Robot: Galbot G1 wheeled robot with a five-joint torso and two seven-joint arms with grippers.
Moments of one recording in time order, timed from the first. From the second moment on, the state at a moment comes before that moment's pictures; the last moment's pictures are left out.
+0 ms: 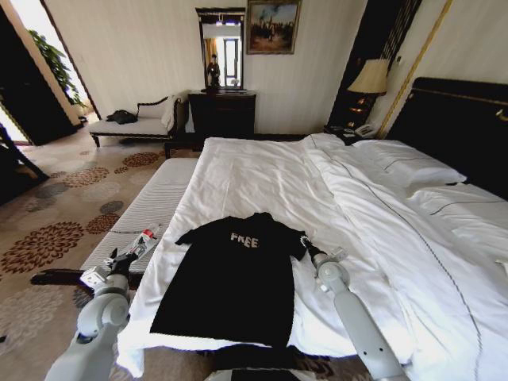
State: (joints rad) left arm 1.43 -1.16 -0.78 -1.98 -0.76 0.21 -0.36; right arm -1.01 1.22 0.42 1.53 1.25 -0.17 0.38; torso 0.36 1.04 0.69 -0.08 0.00
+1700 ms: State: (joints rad) left arm 1.43 -1.16 -0.79 -1.96 -0.75 0.20 -0.36; right arm -1.41 1.05 0.54 2.07 1.36 -0.30 0.56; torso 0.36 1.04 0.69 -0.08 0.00
